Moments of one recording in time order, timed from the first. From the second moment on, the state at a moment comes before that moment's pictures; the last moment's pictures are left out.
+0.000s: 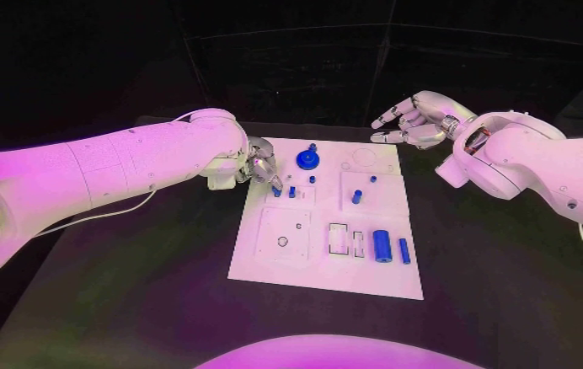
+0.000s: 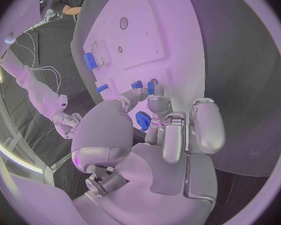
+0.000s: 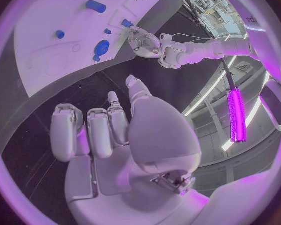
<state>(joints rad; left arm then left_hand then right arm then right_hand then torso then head) 1.32 -0.65 -0.14 1.26 -1.01 0.27 -0.45 1.07 -0.09 0.55 -0.01 0.48 0.94 0.05 0.68 0.32 1.29 -0.02 1.08 0.77 1.47 -0.08 1.56 1.31 0.08 1.46 0.03 1.31 1.18 1.31 -0.84 -0.03 1.45 -0.94 -0.23 0.03 1.37 0.01 -0.05 0.09 0.35 0.92 0.16 0.14 0.07 1.41 0.08 1.36 1.31 1.46 0.01 1.43 1.31 0.04 1.41 0.11 1.46 1.31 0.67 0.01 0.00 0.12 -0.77</state>
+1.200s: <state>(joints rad) 1.32 -0.64 -0.14 1.26 -1.04 0.28 -0.47 1.06 -0.09 0.55 -0.01 0.49 0.96 0.04 0.69 0.32 1.31 -0.03 1.09 0.80 1.46 -0.08 1.56 1.31 0.08 1.46 0.03 1.31 1.18 1.31 -0.83 -0.03 1.45 -0.94 -0.22 0.03 1.37 0.01 -0.05 0.09 0.35 0.92 0.16 0.14 0.07 1.41 0.08 1.36 1.31 1.46 0.01 1.43 1.31 0.04 1.41 0.11 1.46 1.31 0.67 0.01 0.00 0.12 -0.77</state>
